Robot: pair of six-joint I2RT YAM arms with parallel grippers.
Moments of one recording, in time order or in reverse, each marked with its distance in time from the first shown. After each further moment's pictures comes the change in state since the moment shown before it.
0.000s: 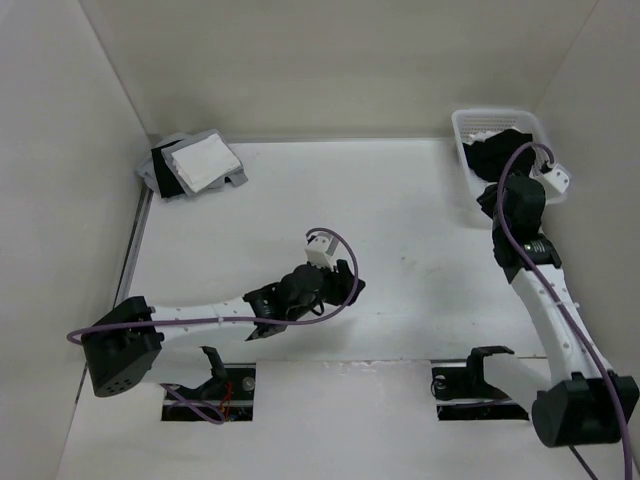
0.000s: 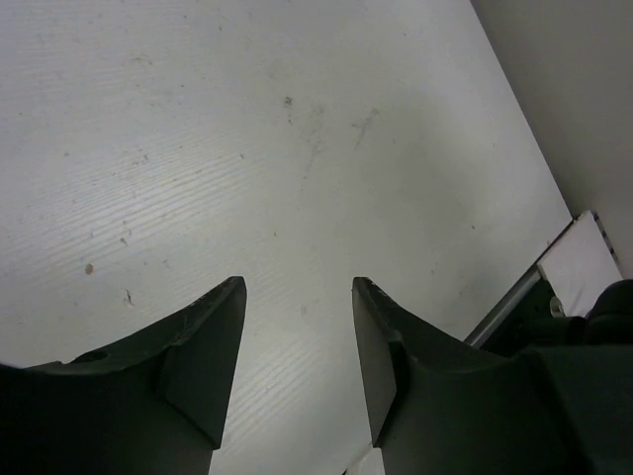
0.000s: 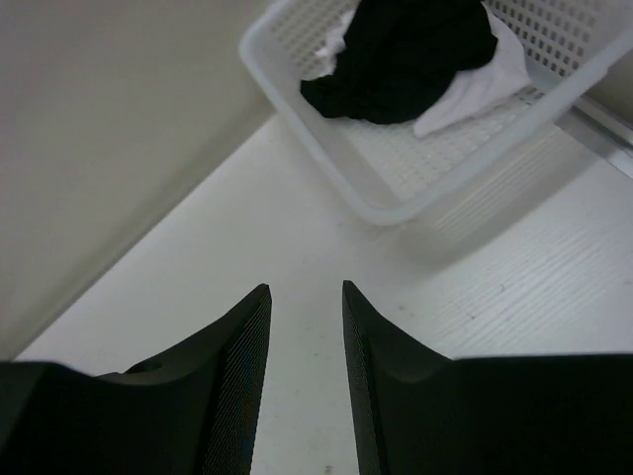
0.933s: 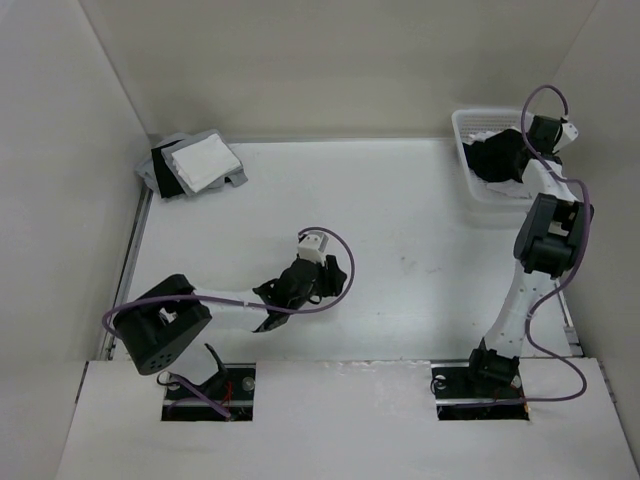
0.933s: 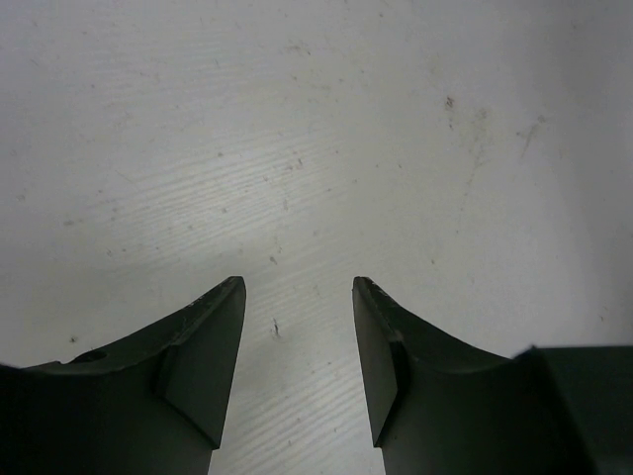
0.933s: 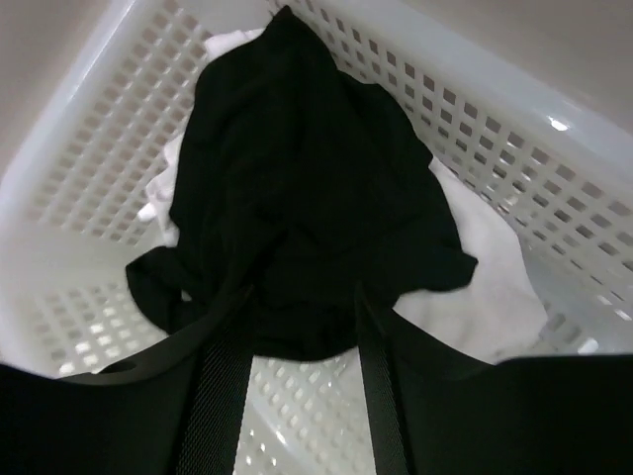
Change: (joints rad) left arm 0.130 0.223 -0.095 0.228 -0.003 0.104; right arm -0.372 1.200 0.893 0.039 -0.198 -0.045
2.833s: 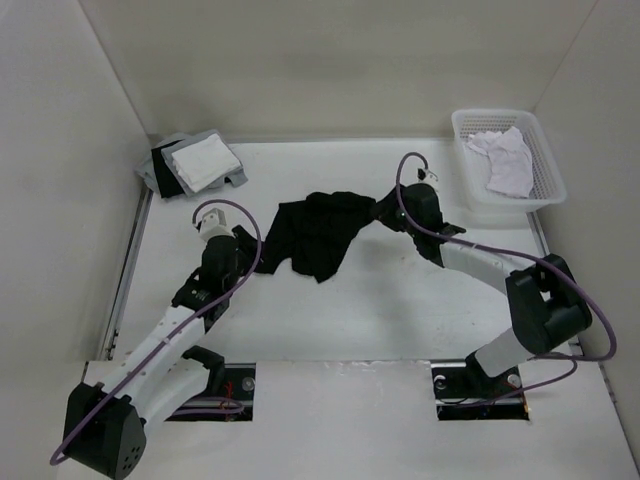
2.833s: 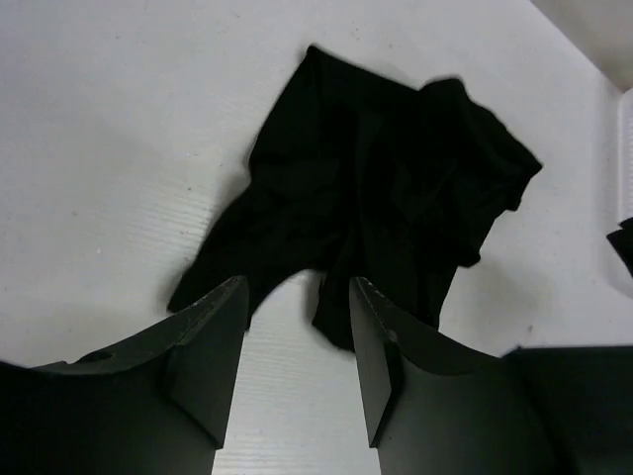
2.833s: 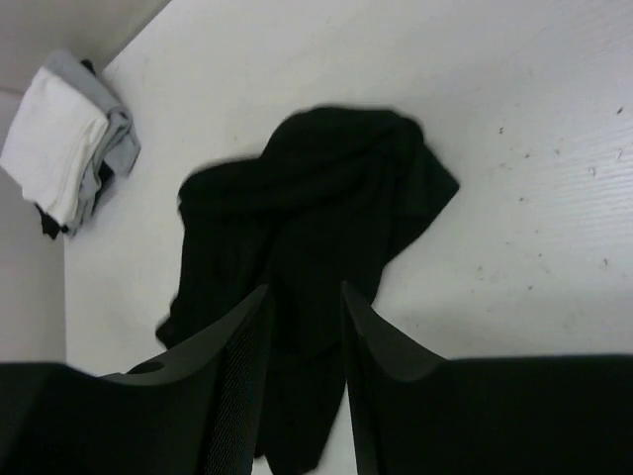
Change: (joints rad) left arm 0.556 -0.621 0.009 -0.662 0.016 -0.161; right arm 0.771 -0.620 -0.905 0.367 -0.116 0.265
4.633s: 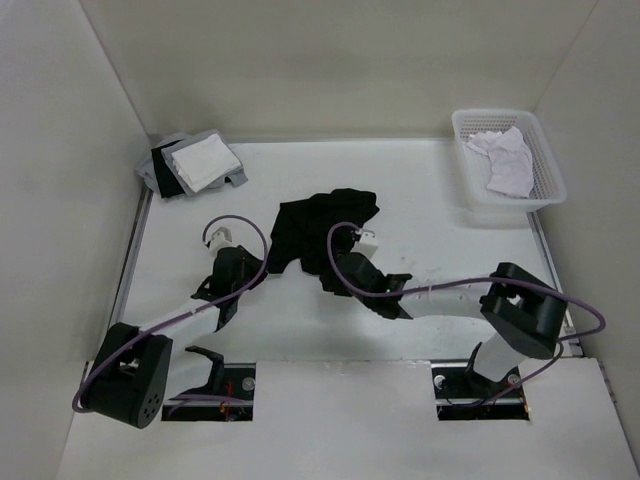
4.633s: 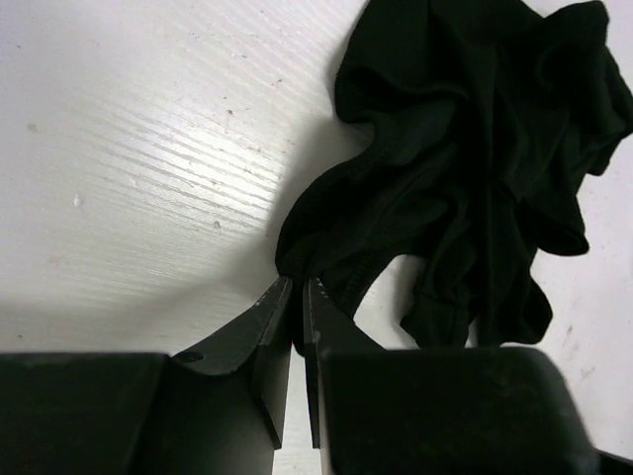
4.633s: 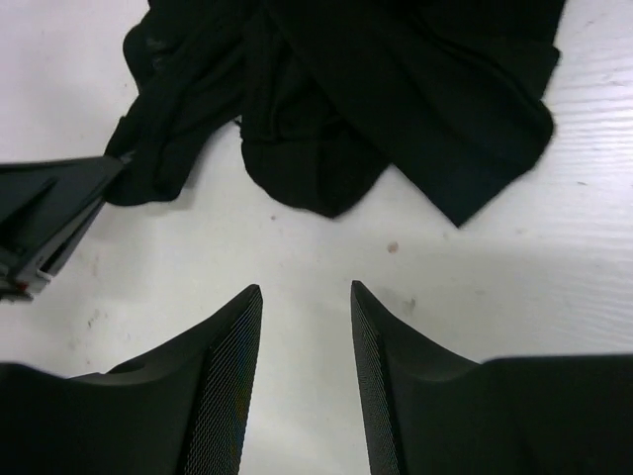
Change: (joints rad) left arm 0.069 0.311 -0.202 0.401 0.134 -0.135; right arm 0.563 0.029 -0.128 -0.047 0.309 0.116
